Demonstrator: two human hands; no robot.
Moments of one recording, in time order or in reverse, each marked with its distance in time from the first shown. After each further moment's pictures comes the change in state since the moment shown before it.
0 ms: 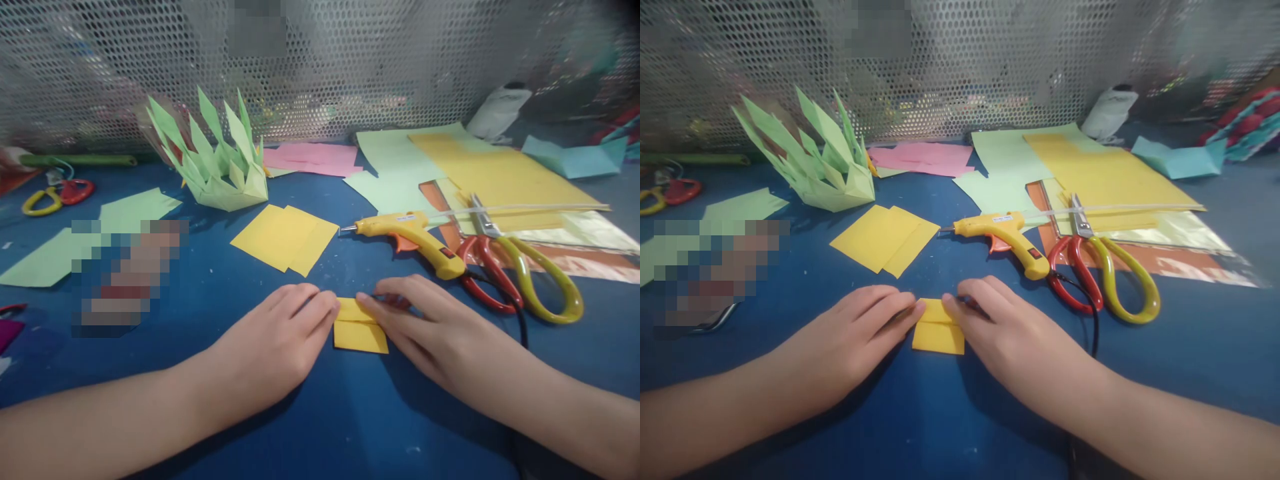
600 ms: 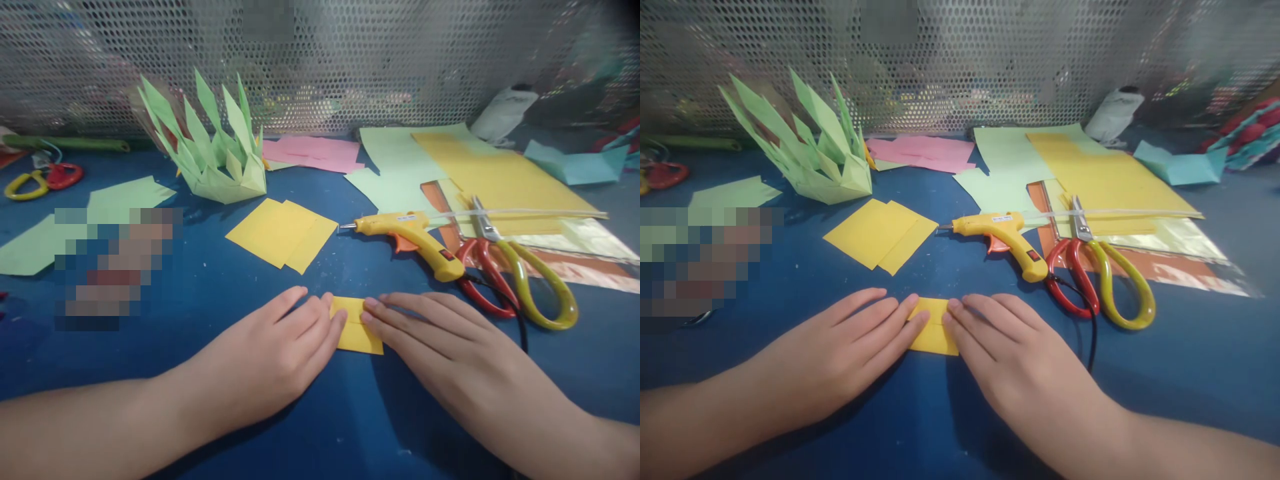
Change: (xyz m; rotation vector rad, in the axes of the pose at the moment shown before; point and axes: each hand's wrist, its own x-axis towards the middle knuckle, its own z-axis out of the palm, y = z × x) left_hand -0.006 0.006 -0.001 0.109 -0.047 0.116; right_hand -0.012 -0.008 -0.007 -0.151 -0.037 -0.121
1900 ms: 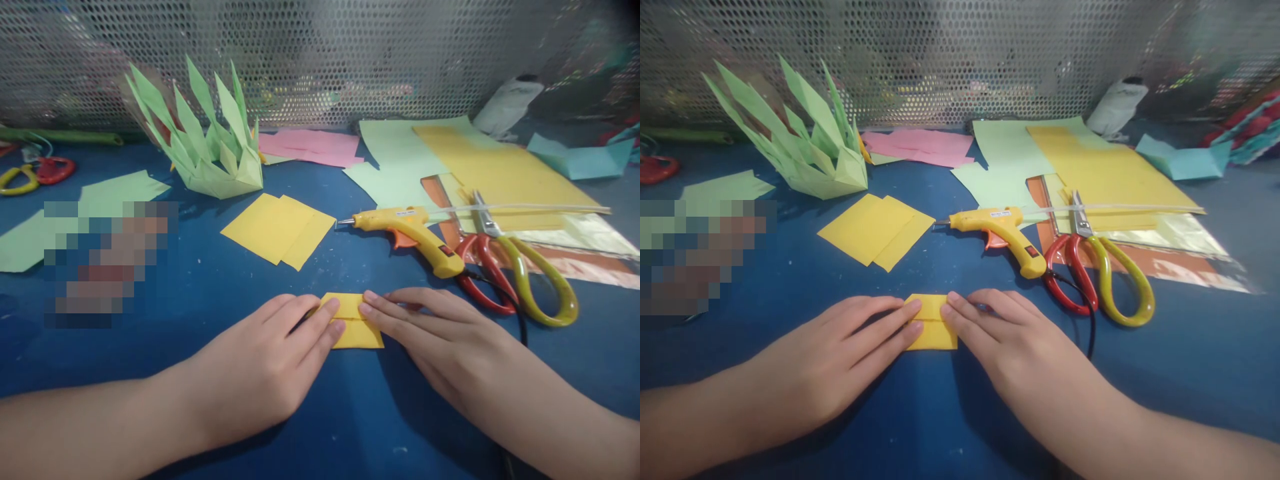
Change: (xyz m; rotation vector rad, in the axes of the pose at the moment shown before) left_hand 0.003 0.005 -0.002 -0.132 0.070 -0.055; right_hand -0.003 0.010 0.003 0.123 -0.064 0.080
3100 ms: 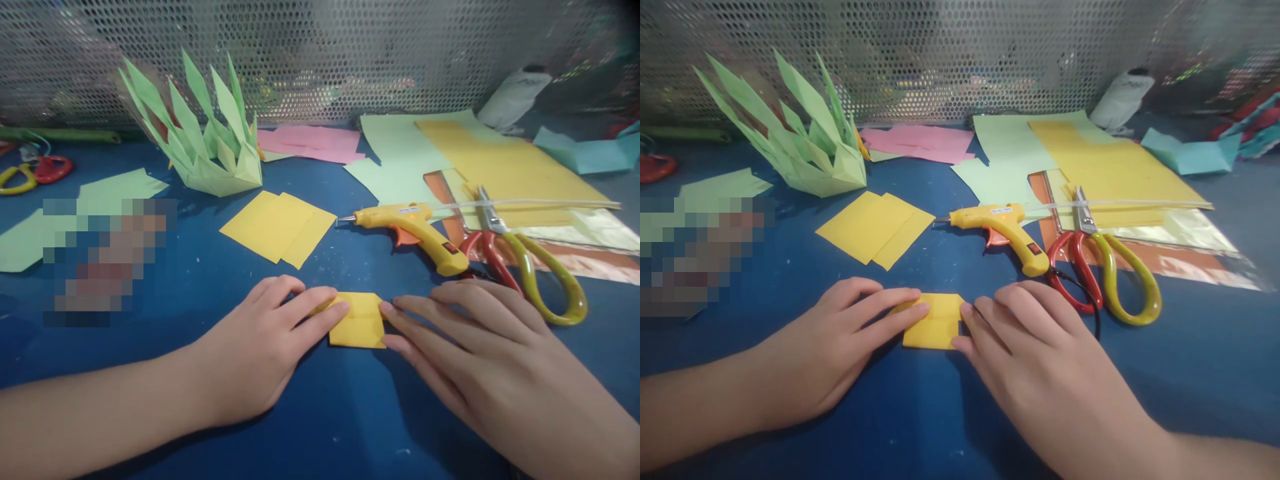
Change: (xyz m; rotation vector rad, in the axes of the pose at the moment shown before) left_hand -0.005 -0.006 0.012 -0.292 -0.107 -0.250; right_hand 0.000 -0.009 -0.011 -0.204 0.052 -0.001
